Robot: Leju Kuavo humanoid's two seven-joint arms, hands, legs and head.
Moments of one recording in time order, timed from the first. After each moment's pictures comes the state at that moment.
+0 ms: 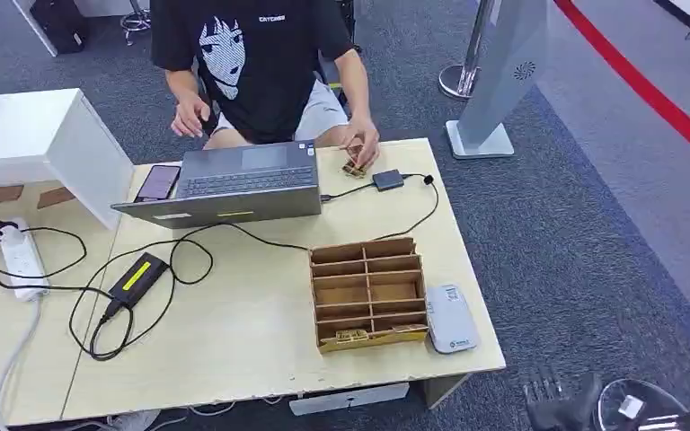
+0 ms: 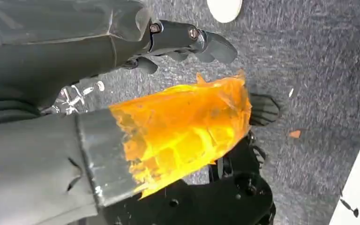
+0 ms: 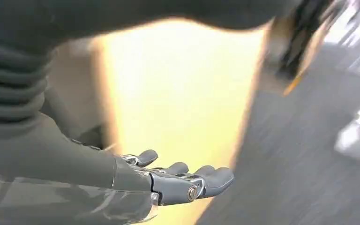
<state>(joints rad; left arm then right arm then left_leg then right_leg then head) -0.07 0.15 -1.21 -0.09 1.56 -0.03 -0.12 -0.26 -0.04 -1.00 -0.27 -0.50 0.79 -0.15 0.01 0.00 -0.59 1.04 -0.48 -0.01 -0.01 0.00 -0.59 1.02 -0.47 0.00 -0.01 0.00</state>
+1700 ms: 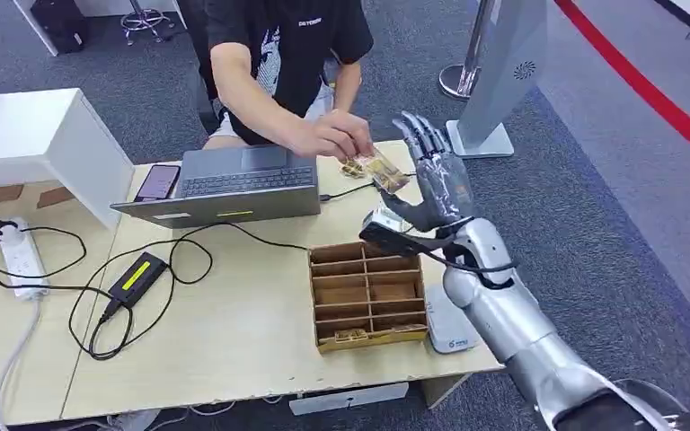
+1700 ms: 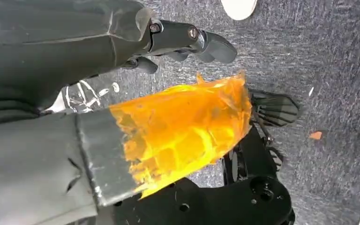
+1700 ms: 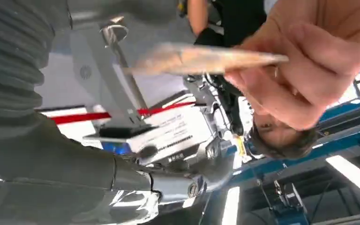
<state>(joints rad) -0.08 0.15 -1.23 -0.09 1.55 -0.02 -0.04 -0.62 -0.04 0.50 -1.09 0.81 -0.43 -0.23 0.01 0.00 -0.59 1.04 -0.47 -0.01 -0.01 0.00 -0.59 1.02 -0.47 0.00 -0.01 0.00</state>
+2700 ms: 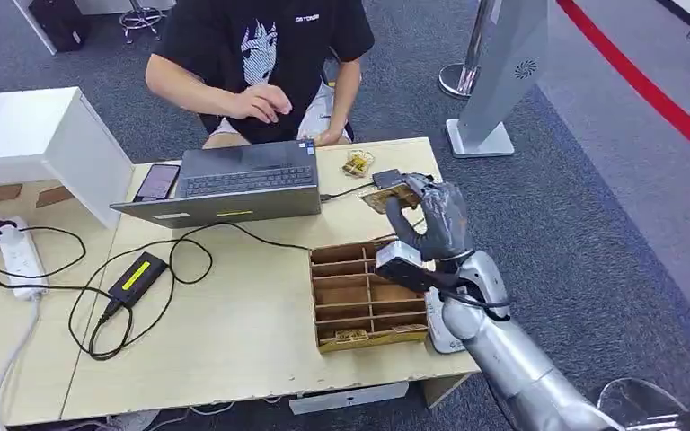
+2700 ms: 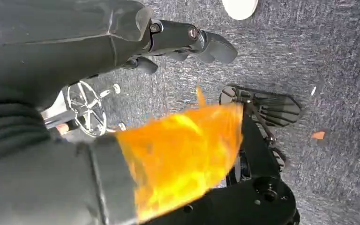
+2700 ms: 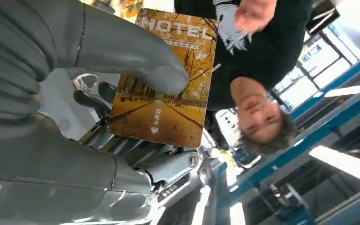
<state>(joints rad) -0.07 0.15 -1.25 -0.09 1.57 -0.02 -0.05 -0.41 -0.06 0.48 -1.31 0.54 -0.42 -0.38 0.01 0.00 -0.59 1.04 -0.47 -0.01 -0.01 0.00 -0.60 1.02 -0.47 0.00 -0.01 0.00</state>
